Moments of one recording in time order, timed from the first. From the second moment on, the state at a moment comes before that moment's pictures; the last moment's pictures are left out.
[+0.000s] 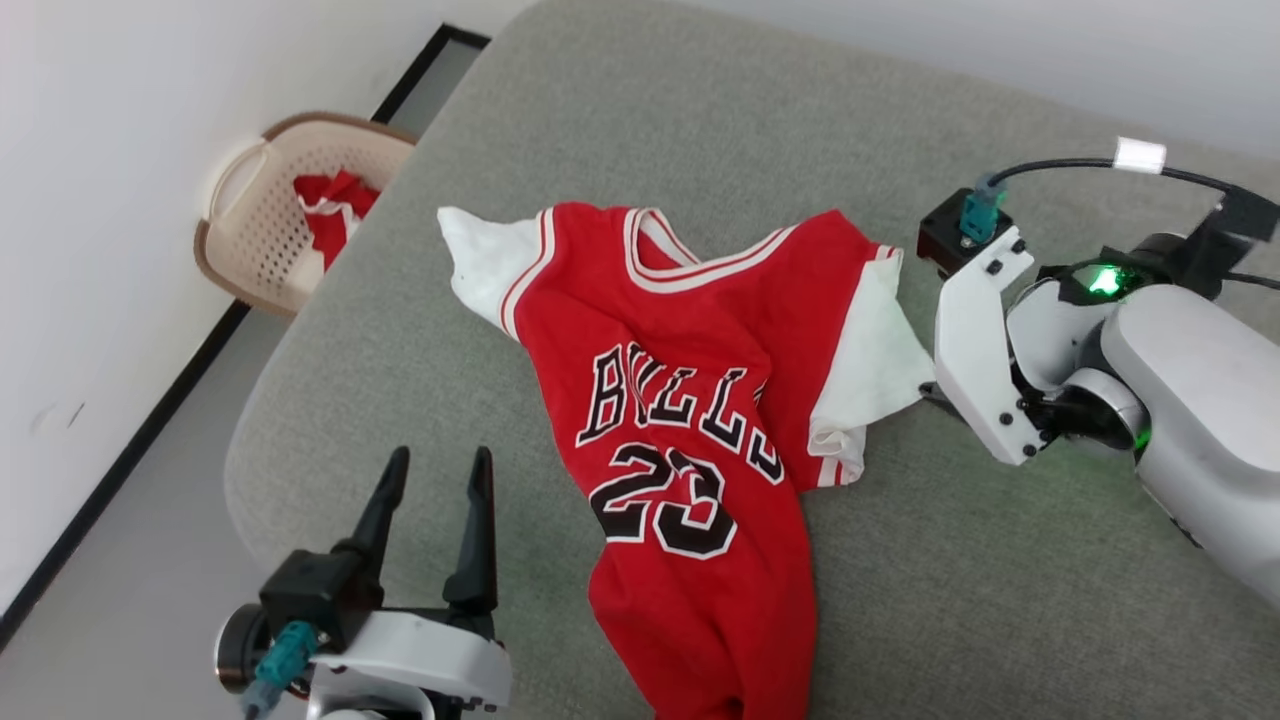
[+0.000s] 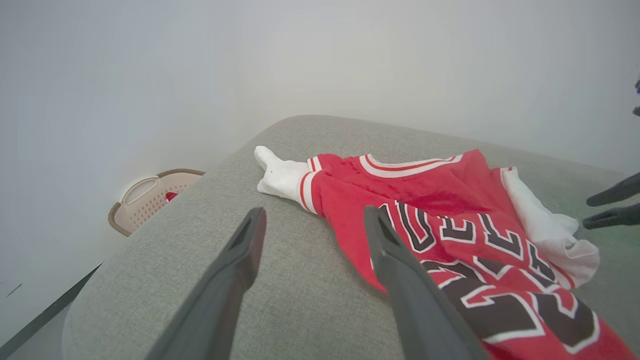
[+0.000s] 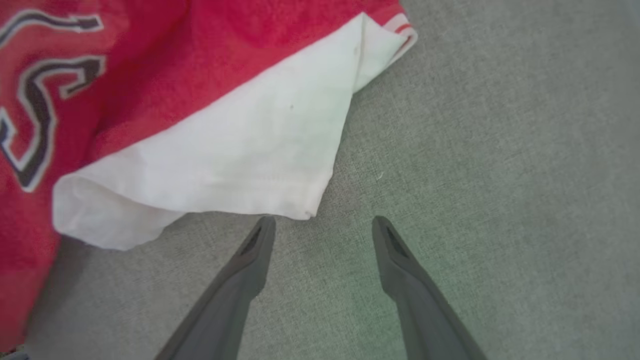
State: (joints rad) left arm -0.13 0.34 -0.42 0.02 -0.53 0.29 -0.26; right arm -1.02 -0.48 0.96 0.49 0.77 0.13 0.86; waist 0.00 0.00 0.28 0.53
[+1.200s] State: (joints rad) left arm -0.14 0.24 -0.22 0.10 -0.38 0.10 -0.26; right arm -0.86 -0.86 0.86 0.51 0.96 0.13 0.51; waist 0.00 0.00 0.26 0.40
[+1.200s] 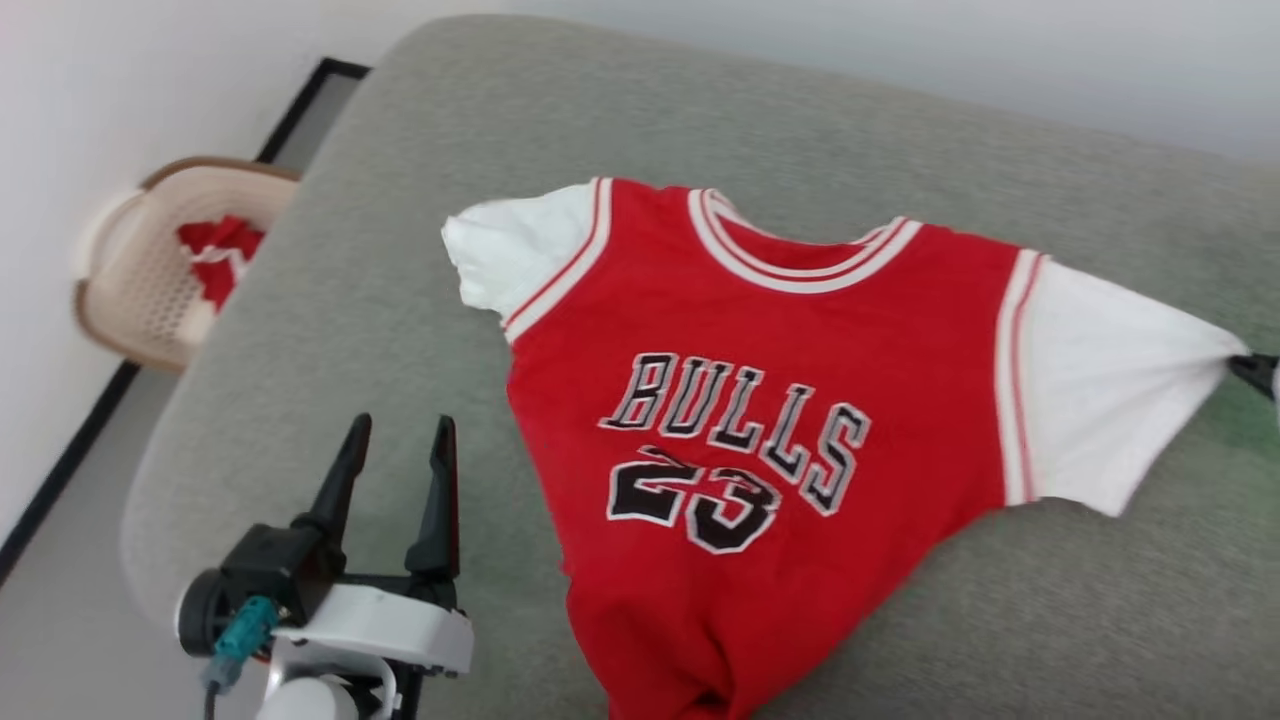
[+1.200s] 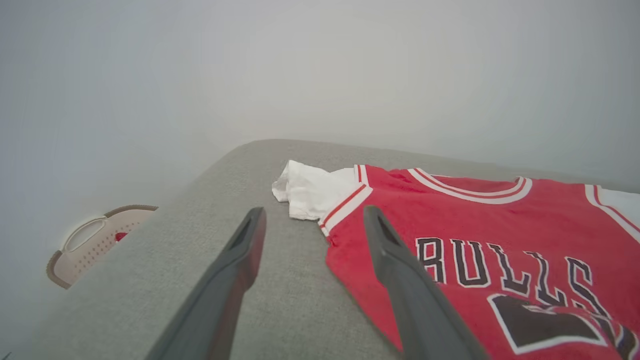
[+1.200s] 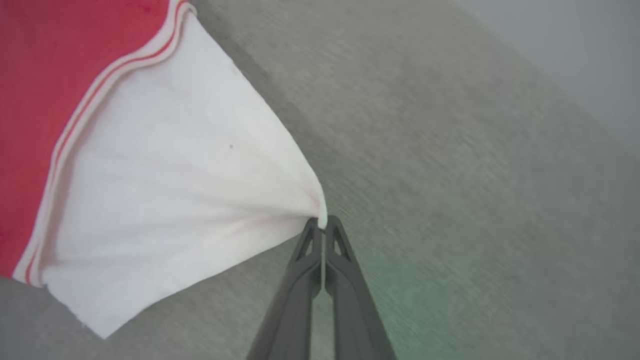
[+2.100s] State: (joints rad) left arm -0.25 0.35 -0.25 0.03 -0.35 0.06 -0.17; right arm -0.64 -0.87 0.37 0.55 0.69 0.13 0.27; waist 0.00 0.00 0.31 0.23
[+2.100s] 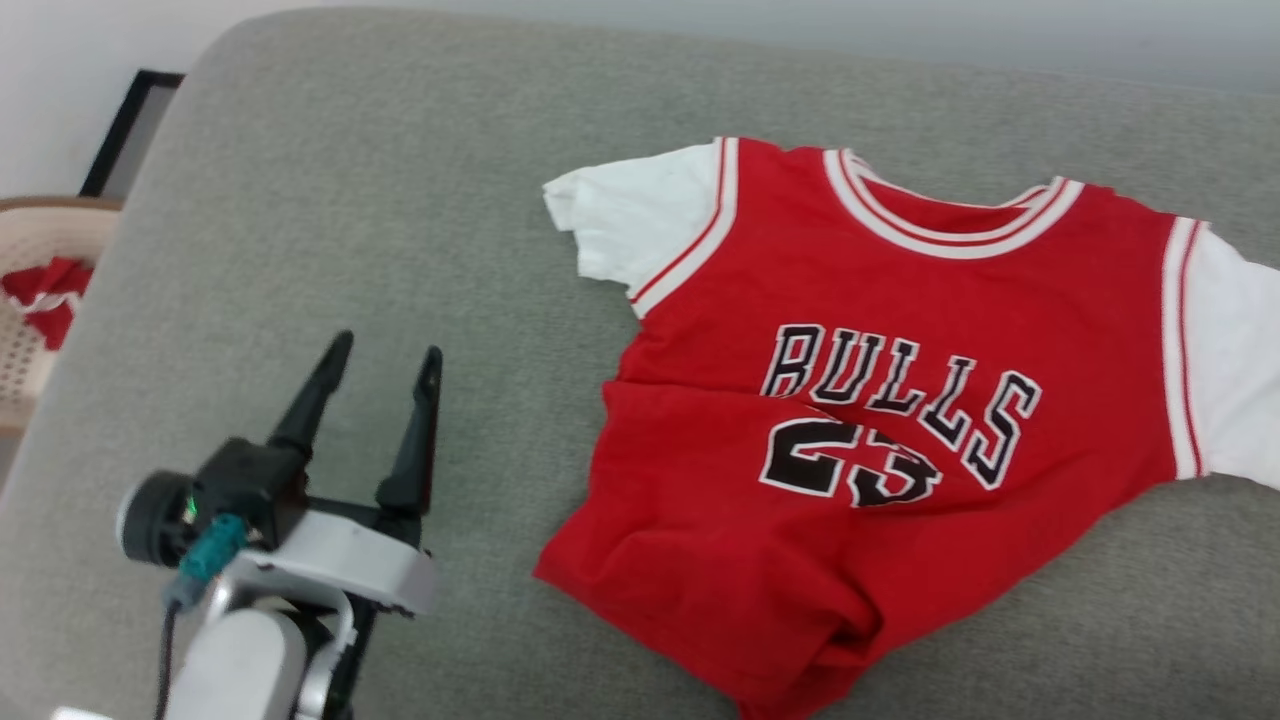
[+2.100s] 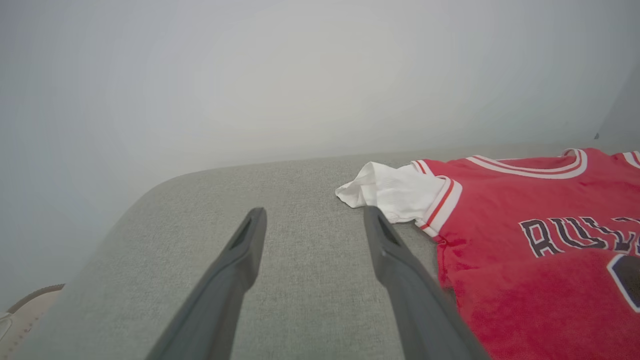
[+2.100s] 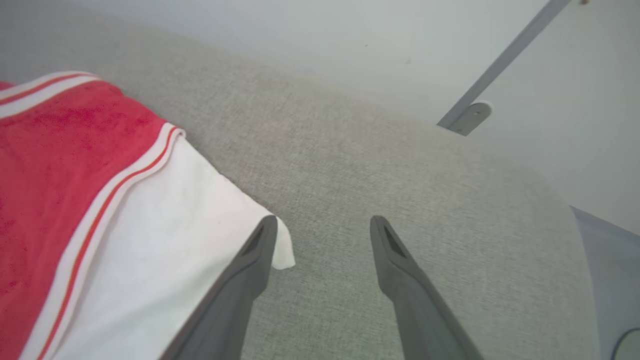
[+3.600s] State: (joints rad) left arm -1.23 0.79 -0.73 0.60 -1.02 -0.13 0.91; right arm -0.37 -0.31 0.20 -0.12 0.51 0.13 -0.13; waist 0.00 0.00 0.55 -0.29
